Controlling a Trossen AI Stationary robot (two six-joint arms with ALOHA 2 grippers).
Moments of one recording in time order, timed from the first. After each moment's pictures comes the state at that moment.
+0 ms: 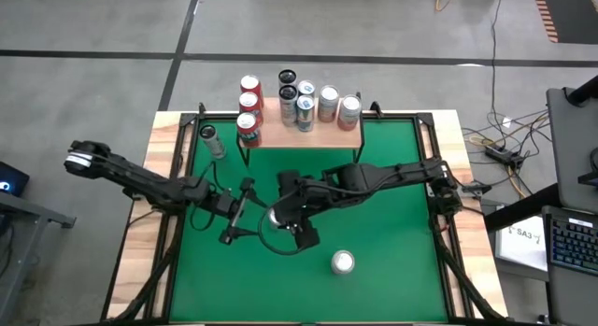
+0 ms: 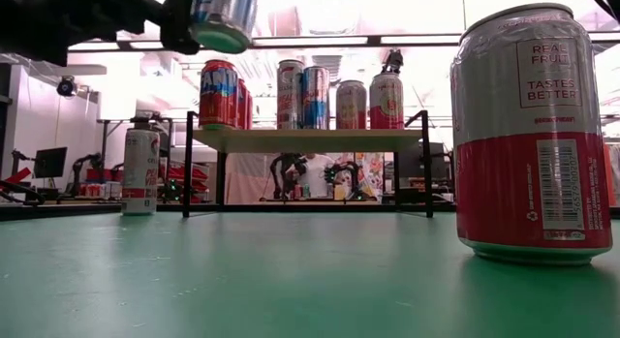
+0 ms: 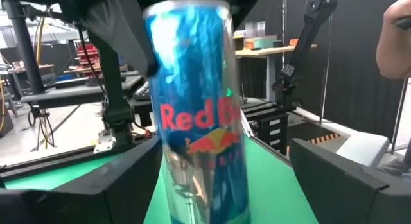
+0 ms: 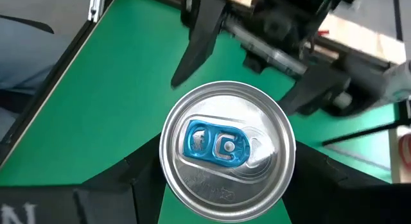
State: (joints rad) left arm -0.22 1.09 0.31 0.86 0.14 0.09; right arm 0.21 2.04 2.26 -0.98 0.04 -0.19
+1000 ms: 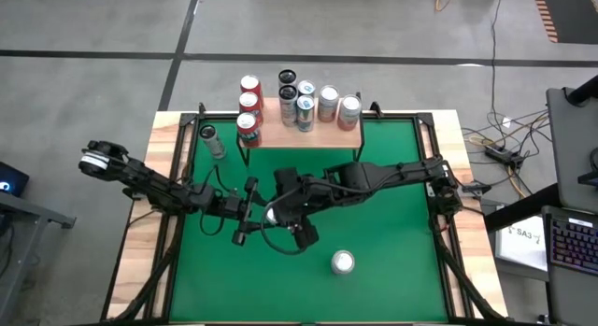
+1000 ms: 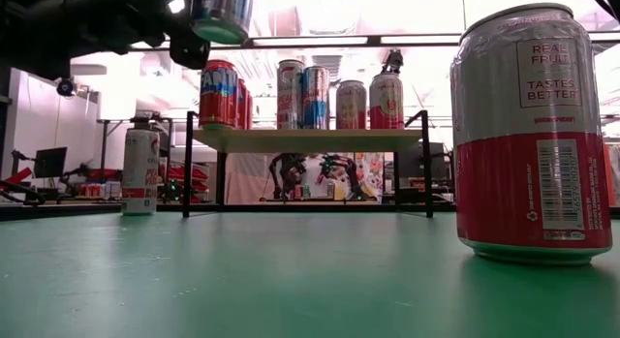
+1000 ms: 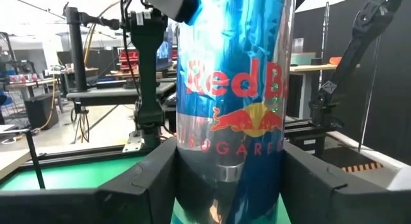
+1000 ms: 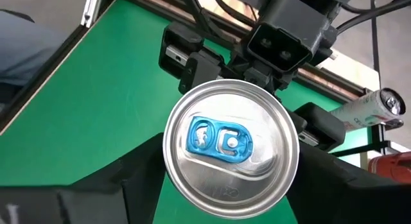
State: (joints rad) left arm -0.25 1.31 0.31 1.16 -0.06 0.04; right arm 0.21 2.04 2.27 -0.93 0.07 -0.28
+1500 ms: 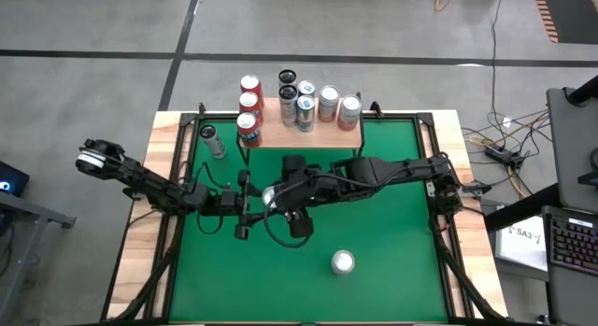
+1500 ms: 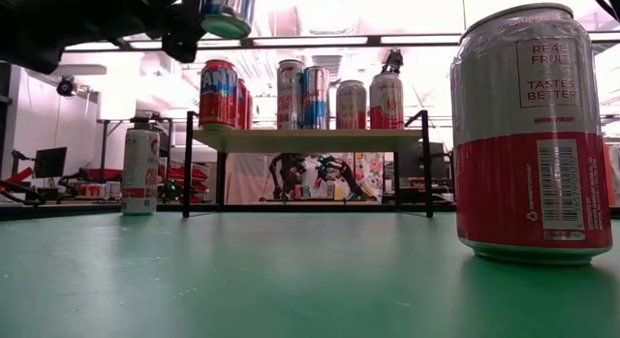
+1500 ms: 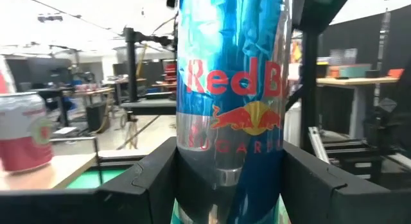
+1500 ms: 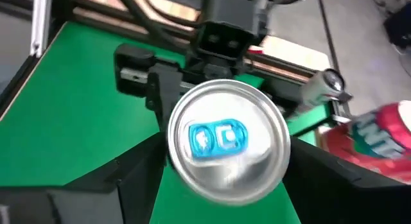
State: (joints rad) left arm -0.29 1.26 0.31 1.18 -0.27 0.09; right arm 0.21 2.01 2.30 -0.94 0.21 -0.16
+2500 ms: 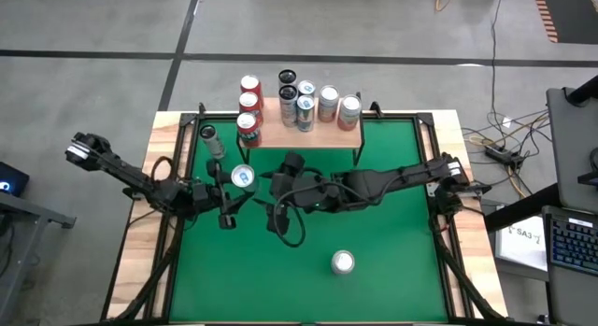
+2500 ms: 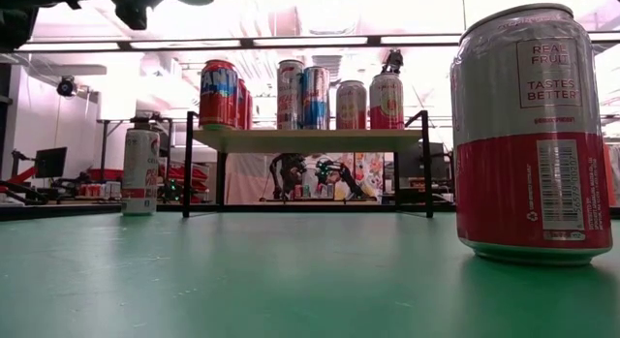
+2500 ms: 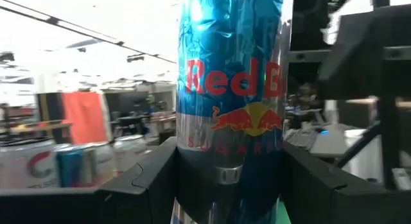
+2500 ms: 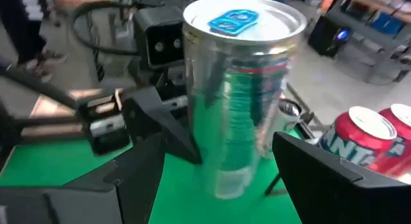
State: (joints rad) left arm -0.44 0.97 0.28 1.13 -0.66 0.34; right arm 0.22 1.94 2.01 -0.40 0.46 0.04
